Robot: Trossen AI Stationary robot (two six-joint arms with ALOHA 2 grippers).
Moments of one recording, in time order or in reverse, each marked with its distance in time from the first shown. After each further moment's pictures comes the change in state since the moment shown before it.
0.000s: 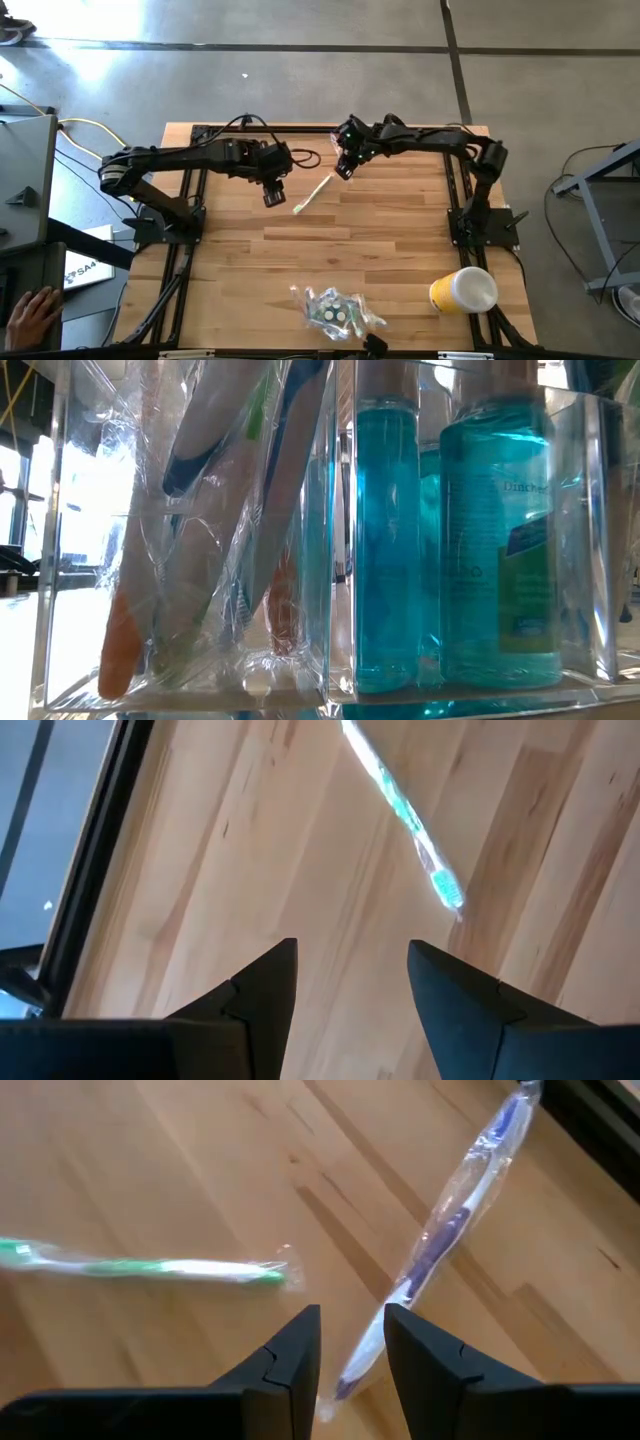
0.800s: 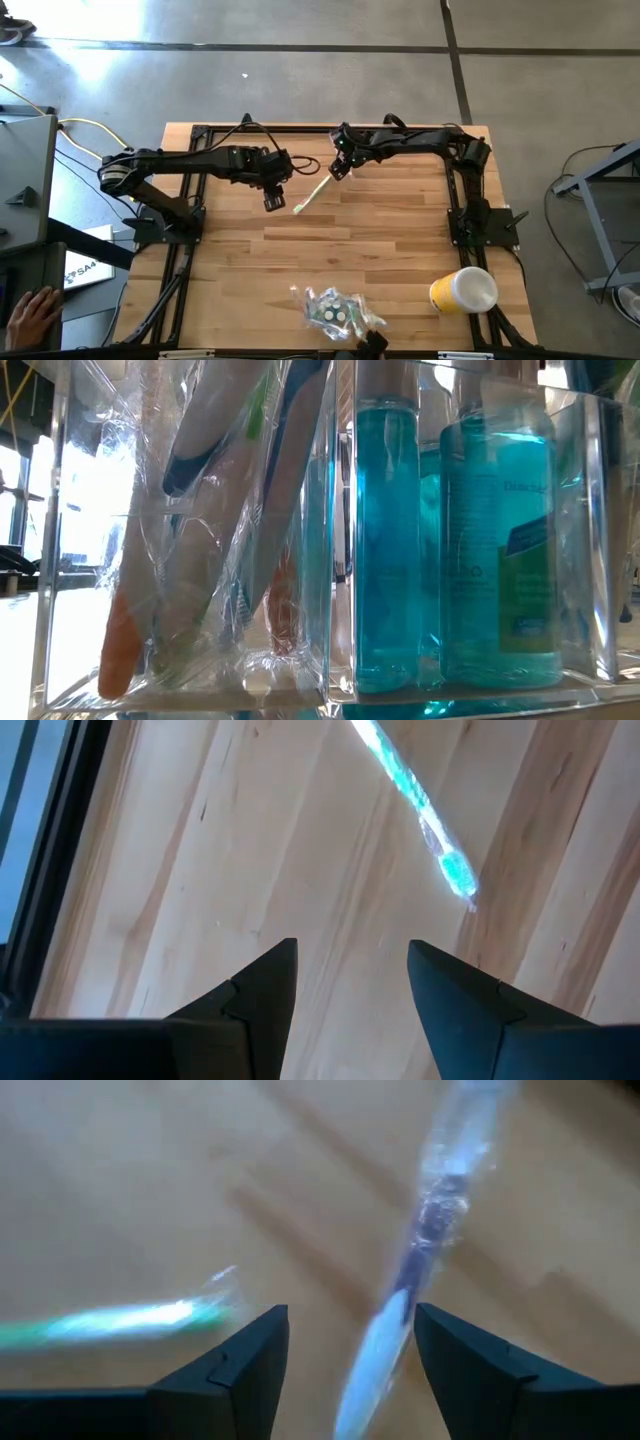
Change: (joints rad) left arm 0.000 0.000 -0.134 0.119 0.004 0.011; right arm 0.001 0.137 0.000 0.092 0.073 0.147
